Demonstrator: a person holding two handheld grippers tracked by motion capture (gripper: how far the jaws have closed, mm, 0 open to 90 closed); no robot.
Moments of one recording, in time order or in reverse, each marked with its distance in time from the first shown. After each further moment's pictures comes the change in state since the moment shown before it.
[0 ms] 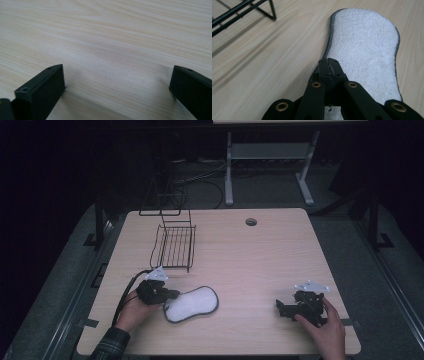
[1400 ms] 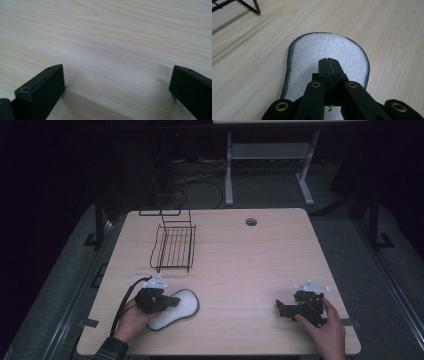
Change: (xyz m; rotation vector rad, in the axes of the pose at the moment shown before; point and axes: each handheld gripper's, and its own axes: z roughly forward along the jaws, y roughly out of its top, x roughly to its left) left arm -0.024 -0.008 -0.007 -0.023 -0.011 -0.023; right arm 0.000 0.000 0.000 0.000 0.000 0.000
